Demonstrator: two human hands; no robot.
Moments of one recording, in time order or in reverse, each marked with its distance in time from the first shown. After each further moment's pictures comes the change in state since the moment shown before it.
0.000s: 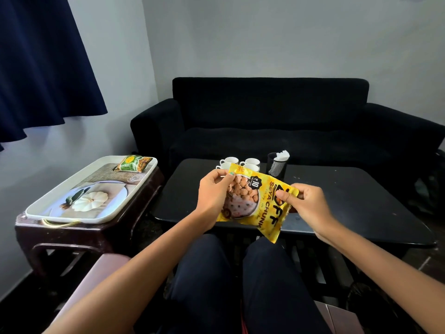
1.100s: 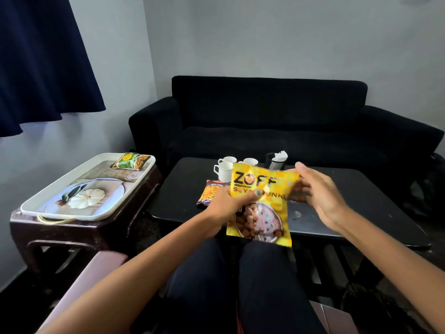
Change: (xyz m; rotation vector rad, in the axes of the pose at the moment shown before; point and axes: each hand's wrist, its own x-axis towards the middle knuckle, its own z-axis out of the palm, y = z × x) left_hand -0.012 -0.012 0.009 0.015 -0.446 -0.163; right_hand 0.007 -0.027 -0.022 0.275 -0.059 0.142
